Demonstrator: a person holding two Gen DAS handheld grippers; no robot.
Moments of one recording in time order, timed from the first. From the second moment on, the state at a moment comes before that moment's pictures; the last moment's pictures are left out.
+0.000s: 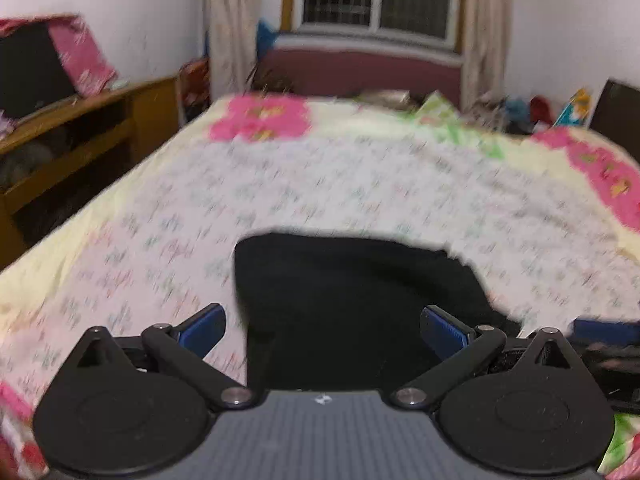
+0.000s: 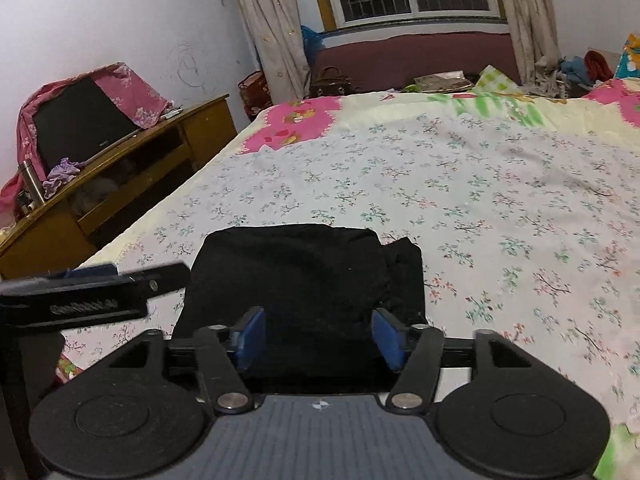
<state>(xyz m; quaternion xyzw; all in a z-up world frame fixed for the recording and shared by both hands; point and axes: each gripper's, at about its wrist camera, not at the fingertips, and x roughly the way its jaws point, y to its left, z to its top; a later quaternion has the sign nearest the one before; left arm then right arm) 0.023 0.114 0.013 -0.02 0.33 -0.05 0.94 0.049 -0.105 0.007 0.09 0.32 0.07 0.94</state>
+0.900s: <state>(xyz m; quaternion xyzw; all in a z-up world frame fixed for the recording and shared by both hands) -0.007 0.110 -0.018 0.01 0.39 -0.06 0.92 0.026 -0.080 -0.014 0.07 0.37 0.06 0.92</state>
